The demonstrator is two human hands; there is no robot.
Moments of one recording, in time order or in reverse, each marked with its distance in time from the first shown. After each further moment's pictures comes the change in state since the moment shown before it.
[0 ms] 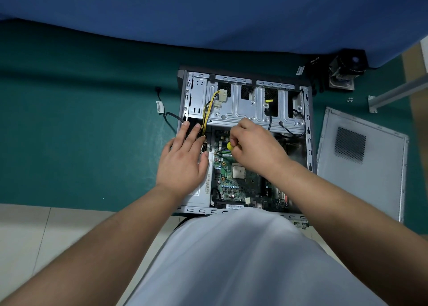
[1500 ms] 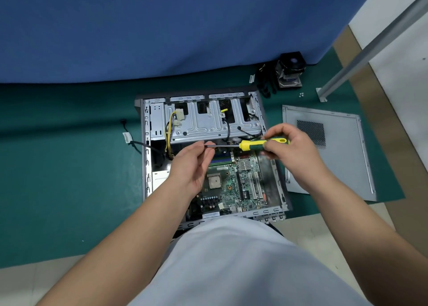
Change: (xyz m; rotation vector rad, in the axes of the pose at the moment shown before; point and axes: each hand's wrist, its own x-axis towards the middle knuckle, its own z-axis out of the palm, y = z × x) left_hand 0.054 0.106 -0.027 -1.928 -0.270 -1.056; right_hand -0.110 0.082 -0.047 1.071 0.468 0.560
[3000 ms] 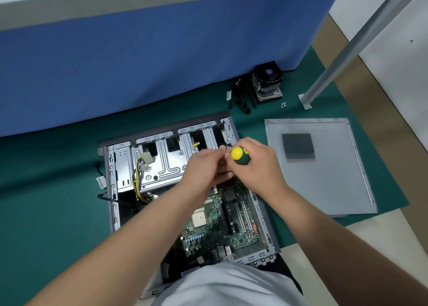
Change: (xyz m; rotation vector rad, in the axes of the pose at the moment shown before) left_hand 0.028 -0.009 0.127 0.704 -0.228 0.042; right_hand 0.078 0.010 0.006 -0.347 0.097 -0.447
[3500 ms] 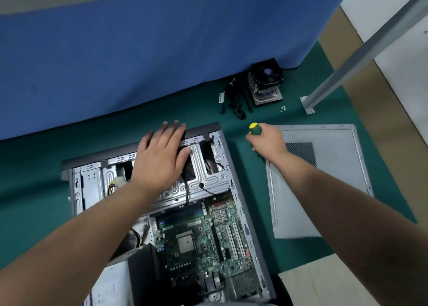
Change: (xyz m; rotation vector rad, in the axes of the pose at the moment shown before) left_hand 0.118 0.016 -0.081 1.643 0.327 0.716; right_hand 0.135 0.148 0.001 -0.086 -0.122 0.637
